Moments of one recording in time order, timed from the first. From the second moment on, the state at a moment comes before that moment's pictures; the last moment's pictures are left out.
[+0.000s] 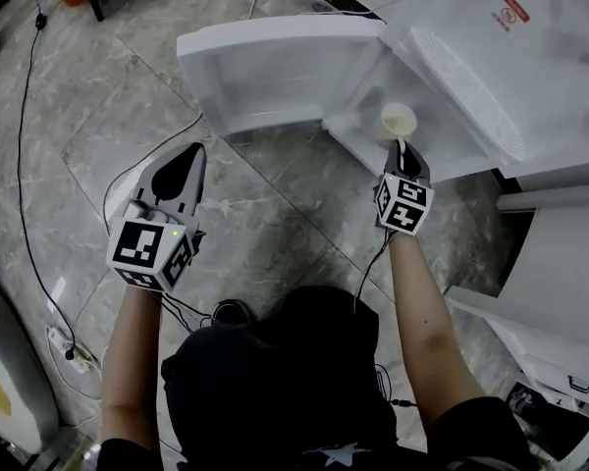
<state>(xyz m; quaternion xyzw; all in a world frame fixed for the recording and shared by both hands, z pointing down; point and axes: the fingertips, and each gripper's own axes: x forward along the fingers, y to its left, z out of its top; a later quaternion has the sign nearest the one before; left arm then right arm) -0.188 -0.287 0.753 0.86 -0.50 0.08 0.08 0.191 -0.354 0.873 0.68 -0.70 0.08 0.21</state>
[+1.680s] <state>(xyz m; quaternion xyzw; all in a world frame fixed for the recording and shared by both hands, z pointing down) -0.183 -0.315 0.786 0.88 -0.47 0.08 0.09 0.213 -0.404 0.922 0.72 -0.65 0.15 0.20</state>
